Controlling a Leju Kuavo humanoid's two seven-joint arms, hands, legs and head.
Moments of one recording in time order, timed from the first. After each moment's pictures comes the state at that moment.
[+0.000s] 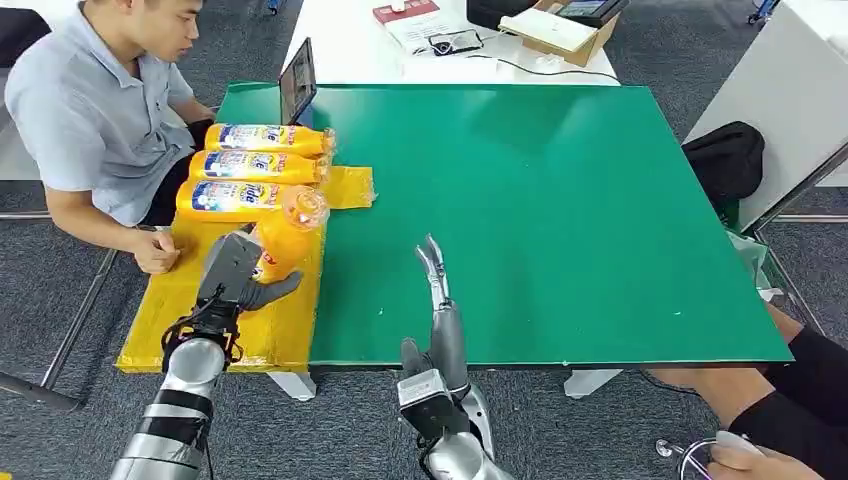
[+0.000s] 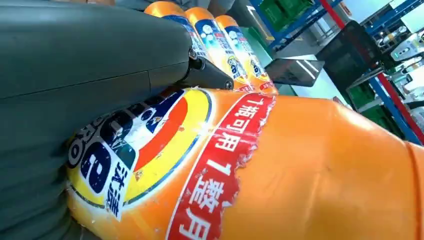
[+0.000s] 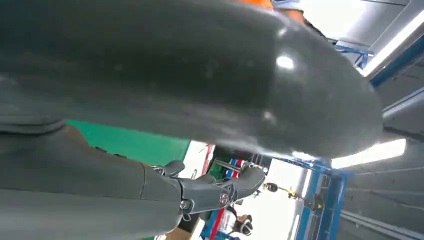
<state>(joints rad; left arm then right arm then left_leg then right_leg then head) -0.32 -0.11 -0.07 -1.25 -0.60 0.17 -0.20 -0.11 0.23 0.52 -1.32 0.21 -0.61 -0.70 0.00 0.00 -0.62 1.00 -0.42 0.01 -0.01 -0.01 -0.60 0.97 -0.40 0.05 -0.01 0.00</state>
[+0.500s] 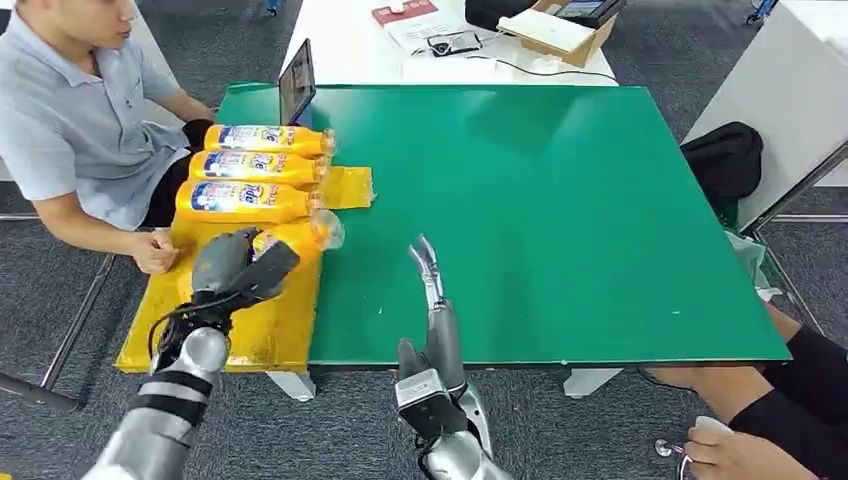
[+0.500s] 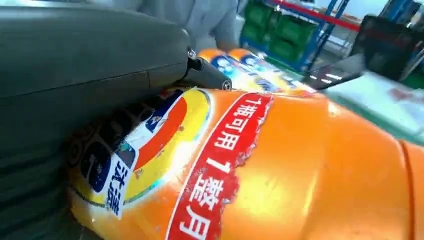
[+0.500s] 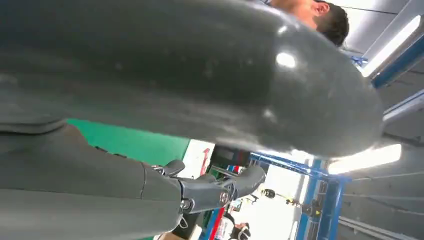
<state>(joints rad) -0.45 -0.02 -0.10 -1.00 -1.04 0.24 -0.12 -0.12 0.23 0.53 -1.32 0.20 -0.58 -0.70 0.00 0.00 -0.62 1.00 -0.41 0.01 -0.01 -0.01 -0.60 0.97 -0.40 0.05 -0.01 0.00</state>
